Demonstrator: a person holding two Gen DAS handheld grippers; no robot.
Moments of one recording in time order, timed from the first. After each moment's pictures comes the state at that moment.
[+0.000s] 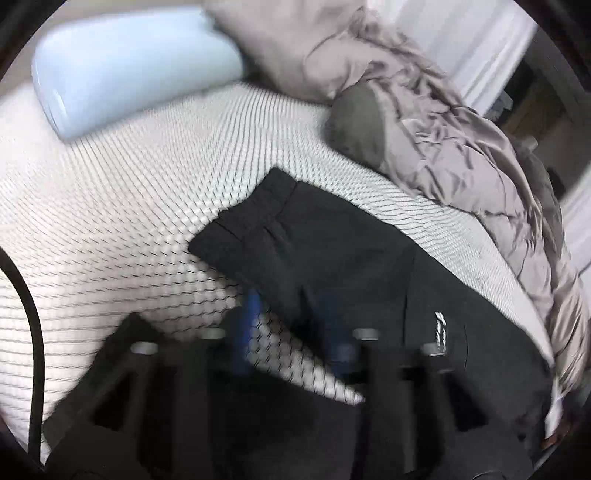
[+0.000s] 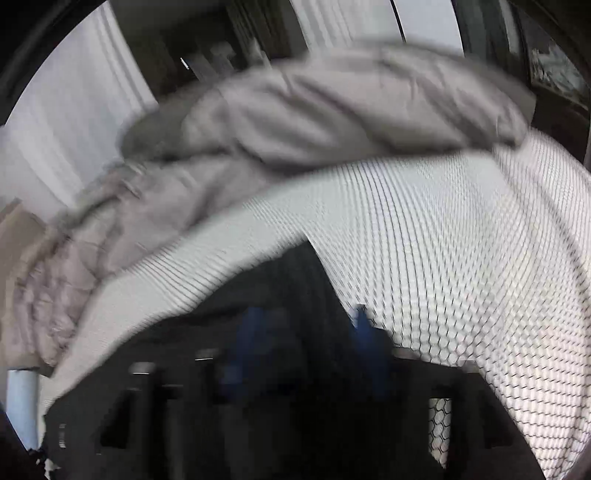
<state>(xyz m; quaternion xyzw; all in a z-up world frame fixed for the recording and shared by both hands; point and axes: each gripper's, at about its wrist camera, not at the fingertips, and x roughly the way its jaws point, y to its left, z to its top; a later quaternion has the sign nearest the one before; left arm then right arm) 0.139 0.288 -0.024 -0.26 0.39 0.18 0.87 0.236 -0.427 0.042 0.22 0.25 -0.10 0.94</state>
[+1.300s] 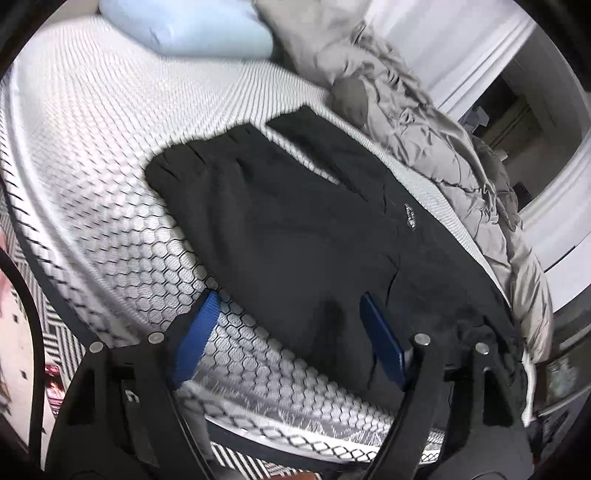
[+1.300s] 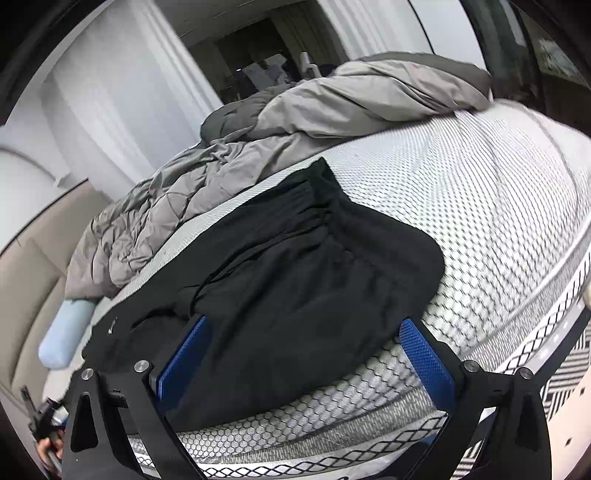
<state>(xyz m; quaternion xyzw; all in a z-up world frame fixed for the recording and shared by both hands) -0.071 0.255 -0.071 -0.35 0.38 0.13 0.85 -0.018 -0.412 -0.035 0.23 0.24 0.02 0.94</state>
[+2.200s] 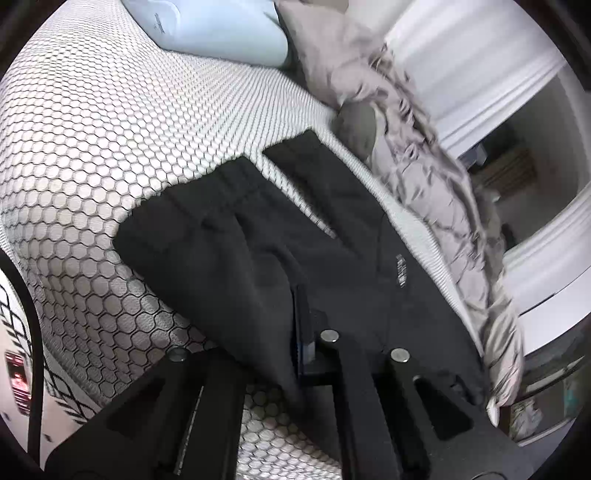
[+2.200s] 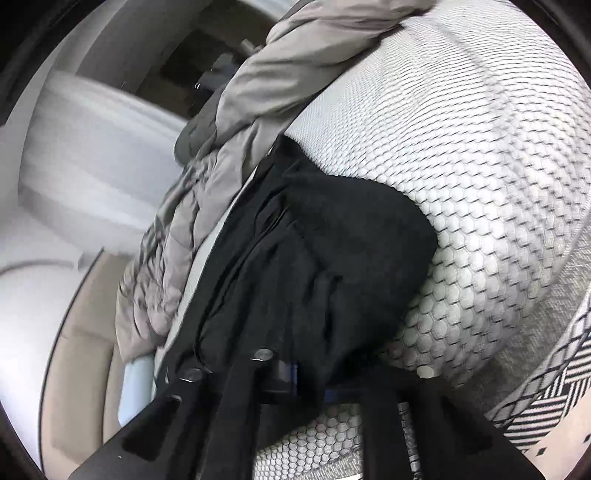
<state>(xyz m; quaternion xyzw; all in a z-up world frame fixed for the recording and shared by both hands) -0.039 0.294 -0.067 -0.42 0.32 0.13 0.84 0.025 -0.466 -0.074 0.43 0.26 0.07 0.86</state>
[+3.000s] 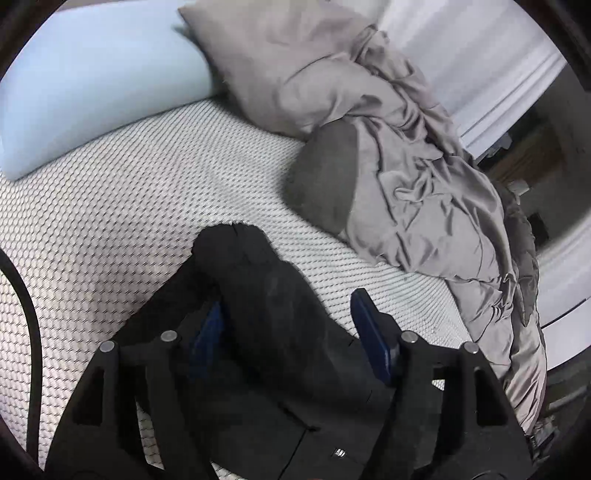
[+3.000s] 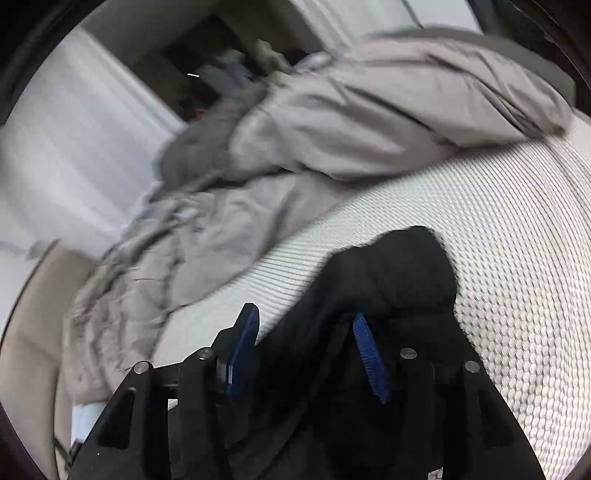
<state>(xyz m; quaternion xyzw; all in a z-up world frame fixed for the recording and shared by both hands) 0.258 0.327 0.010 -0.37 0.38 0.16 0.83 0.285 -0.418 0.084 0.32 0.28 -0.03 0.90</state>
